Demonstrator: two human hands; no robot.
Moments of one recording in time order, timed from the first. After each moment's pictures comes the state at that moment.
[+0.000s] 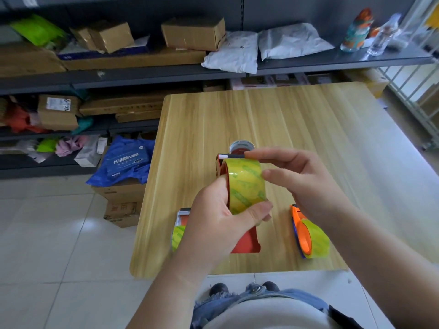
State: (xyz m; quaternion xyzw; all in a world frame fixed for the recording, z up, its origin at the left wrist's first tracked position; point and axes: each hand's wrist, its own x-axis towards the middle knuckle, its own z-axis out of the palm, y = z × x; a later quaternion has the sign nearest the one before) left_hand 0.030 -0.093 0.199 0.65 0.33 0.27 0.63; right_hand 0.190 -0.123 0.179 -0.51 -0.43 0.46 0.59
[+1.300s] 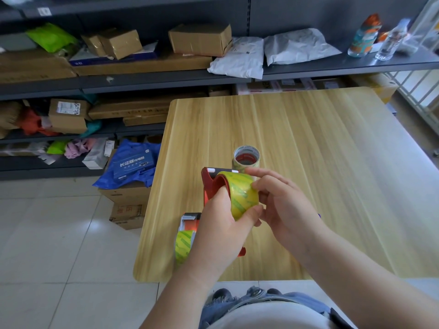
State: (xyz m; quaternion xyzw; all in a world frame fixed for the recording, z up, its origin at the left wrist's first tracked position) left_hand 0.041 -0.087 0.170 0.70 0.42 0.26 0.52; right_hand 0.156 -0.110 0.165 -0.54 -0.14 0.57 0.60
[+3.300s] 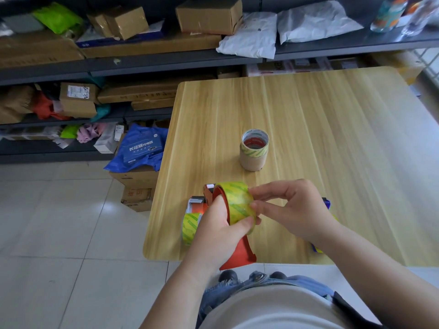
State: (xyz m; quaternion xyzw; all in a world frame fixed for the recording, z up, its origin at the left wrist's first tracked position) left_hand 0.017 -0.098 0.128 0.60 0.42 0.22 0.65; right_hand 0.170 -0.139 0.130 -0.61 -0.52 0.35 0.48
